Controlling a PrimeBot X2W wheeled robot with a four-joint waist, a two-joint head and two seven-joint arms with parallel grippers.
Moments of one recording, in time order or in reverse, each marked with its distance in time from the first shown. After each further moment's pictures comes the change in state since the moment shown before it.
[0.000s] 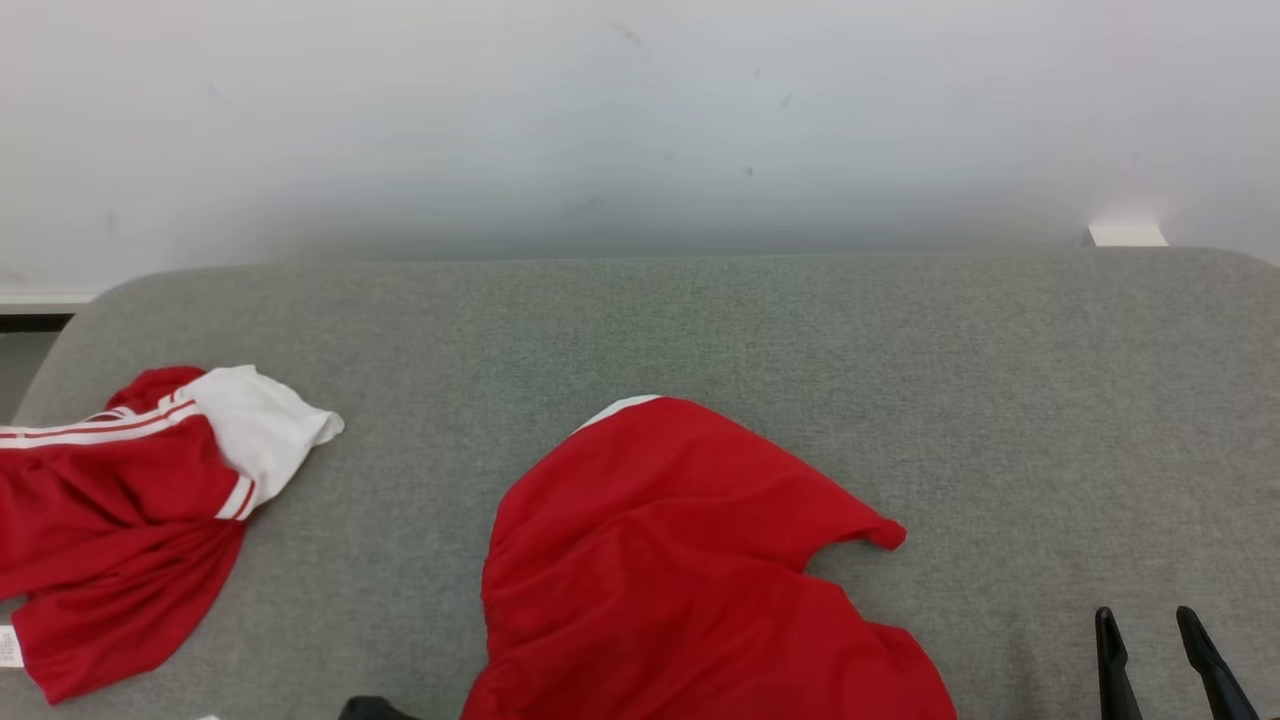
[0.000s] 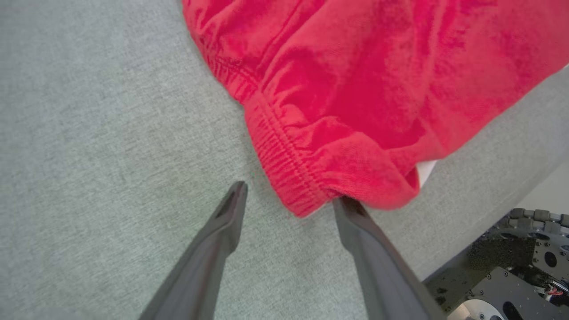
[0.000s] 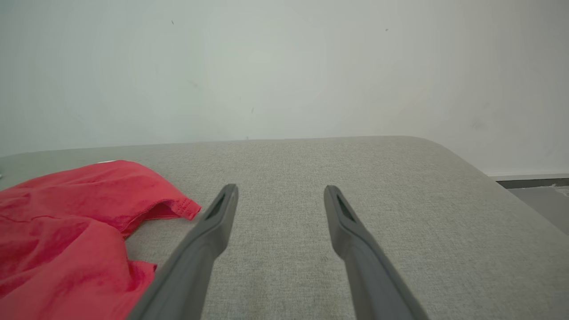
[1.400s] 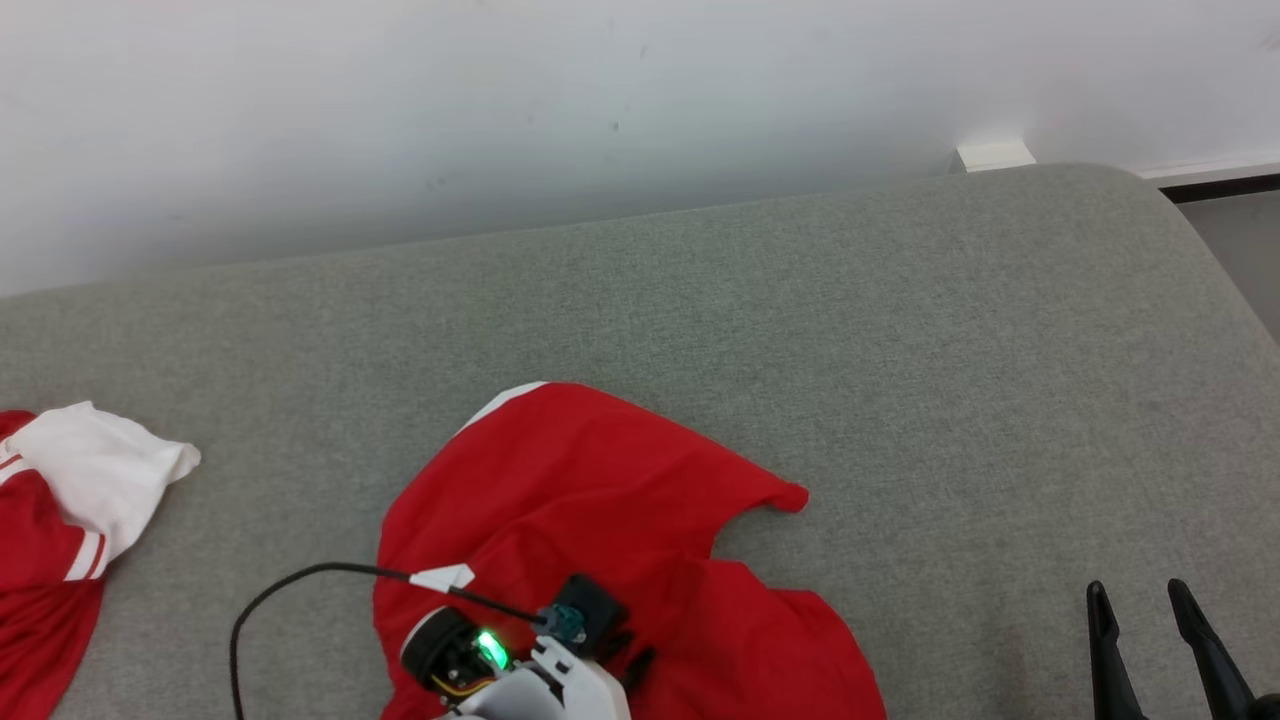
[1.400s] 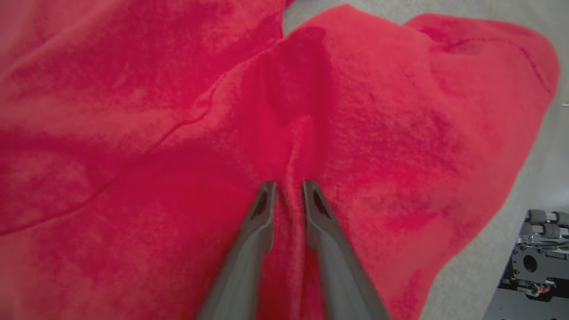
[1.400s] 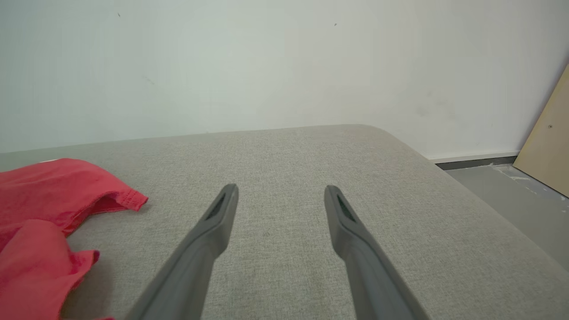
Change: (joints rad) left arm -0.385 -0.261 -0.222 0.307 0.104 -0.045 0.057; right arm -0.033 -0.002 0.015 -0.009 0.000 0.000 0.000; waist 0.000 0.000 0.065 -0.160
